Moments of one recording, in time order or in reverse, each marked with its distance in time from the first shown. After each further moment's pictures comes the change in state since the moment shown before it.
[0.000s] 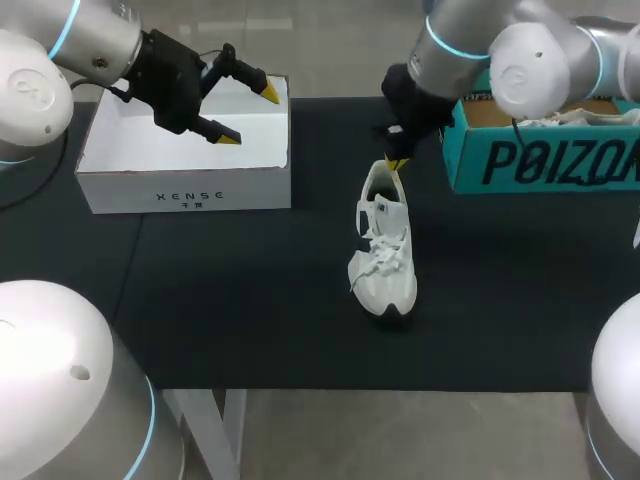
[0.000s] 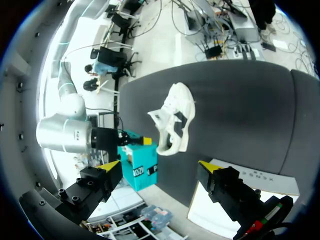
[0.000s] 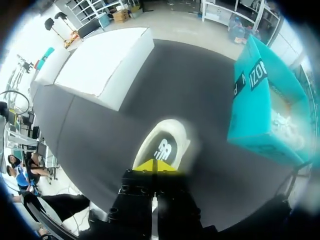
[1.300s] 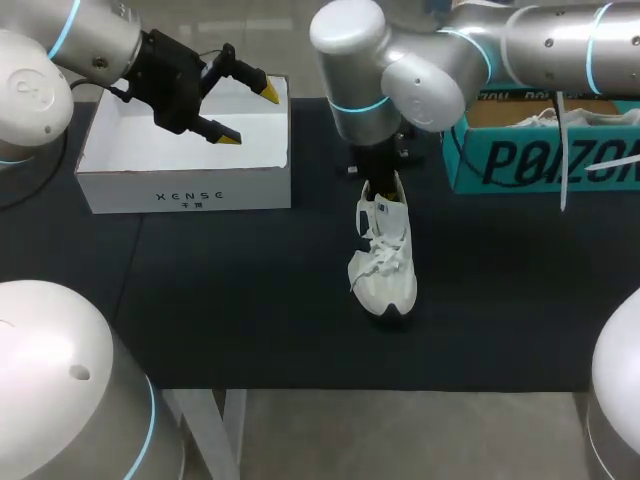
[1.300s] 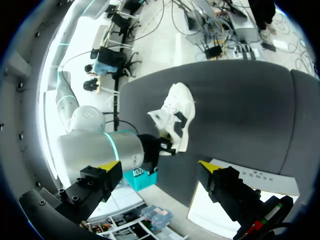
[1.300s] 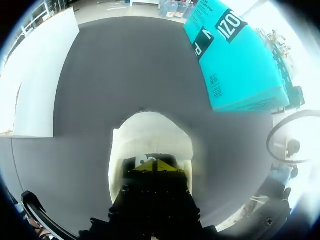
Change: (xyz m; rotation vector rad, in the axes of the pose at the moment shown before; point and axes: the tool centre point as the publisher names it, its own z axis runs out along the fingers) left arm 0.000 0.000 0.000 0.000 0.000 0.000; right arm -0.019 -0.005 0.103 0.088 -0.429 0.416
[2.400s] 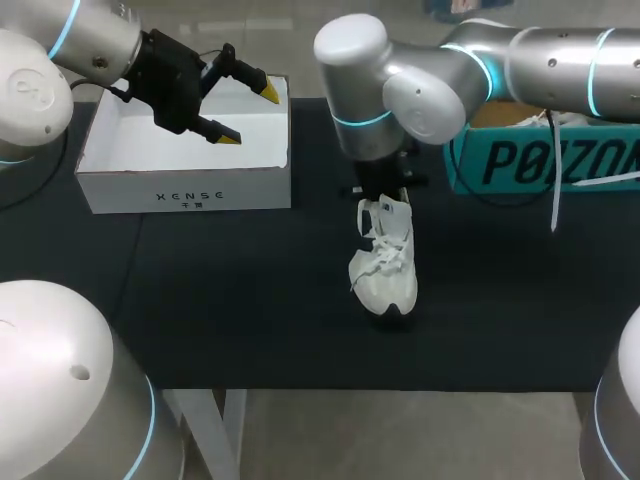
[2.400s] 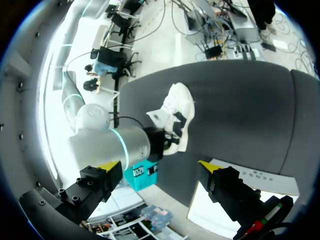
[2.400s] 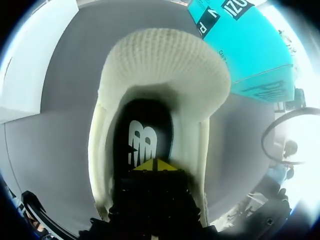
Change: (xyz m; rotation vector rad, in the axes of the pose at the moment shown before) left arm 0.000 0.000 0.000 0.000 0.000 0.000; right arm -0.008 -0.037 0.018 0.111 -0.019 -0.039
